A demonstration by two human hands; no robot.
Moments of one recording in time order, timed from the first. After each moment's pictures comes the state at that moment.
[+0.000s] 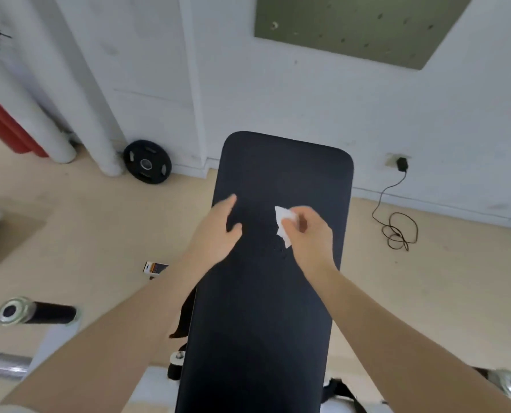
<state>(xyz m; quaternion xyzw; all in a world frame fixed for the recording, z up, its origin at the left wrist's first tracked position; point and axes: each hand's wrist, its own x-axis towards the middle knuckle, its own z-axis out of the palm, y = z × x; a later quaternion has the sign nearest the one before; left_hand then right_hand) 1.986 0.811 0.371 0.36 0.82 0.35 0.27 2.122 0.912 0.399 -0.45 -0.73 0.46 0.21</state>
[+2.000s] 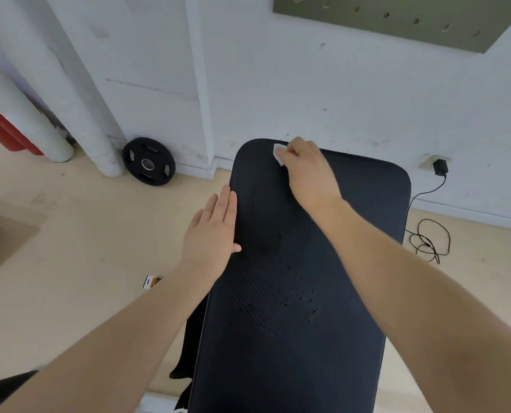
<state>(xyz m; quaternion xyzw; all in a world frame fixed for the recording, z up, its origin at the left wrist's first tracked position) 1.902 0.867 0.317 0.45 0.88 0.00 0.14 1.966 1.042 0.342 -0.21 -0.96 0.07 0.16</state>
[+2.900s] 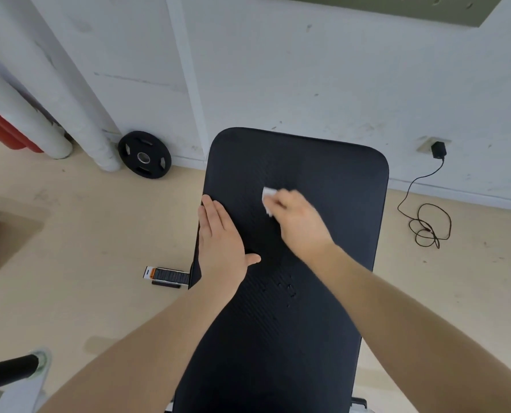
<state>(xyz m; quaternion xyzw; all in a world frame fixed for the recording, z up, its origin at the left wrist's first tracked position) 1.973 0.894 0.308 0.32 0.93 0.04 0.18 2.042 1.024 0.303 -0.15 -0.97 0.12 0.11</state>
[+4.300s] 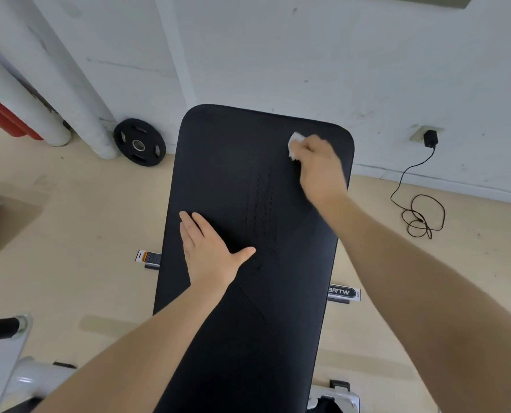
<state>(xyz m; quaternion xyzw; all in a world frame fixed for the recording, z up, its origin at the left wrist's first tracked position) 2.040 0.889 0.292 0.17 0.95 0.18 0.20 2.079 1.102 0.320 -0.29 -0.93 0.16 0.16</state>
